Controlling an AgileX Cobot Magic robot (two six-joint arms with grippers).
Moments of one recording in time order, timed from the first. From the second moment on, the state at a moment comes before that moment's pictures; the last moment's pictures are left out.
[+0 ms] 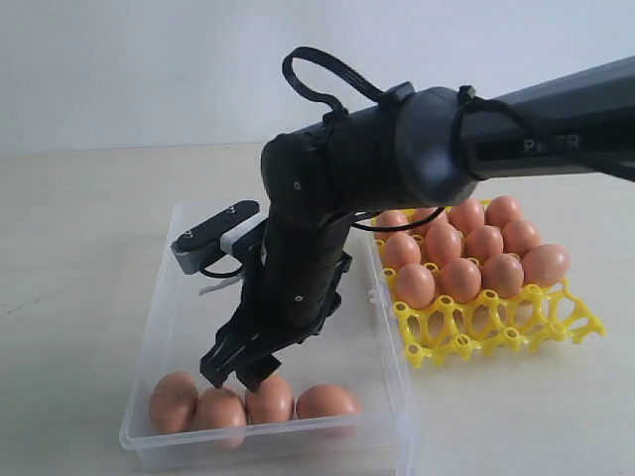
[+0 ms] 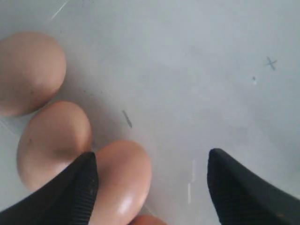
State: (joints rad) left arm 0.04 0.01 0.00 -0.05 0.37 0.03; right arm 0.82 2.03 -1.38 0.13 0.82 -0.12
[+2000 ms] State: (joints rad) left arm 0.04 0.01 0.00 -0.05 0.37 0.03; right arm 0.55 1.61 -0.60 0.09 -0.36 0.02
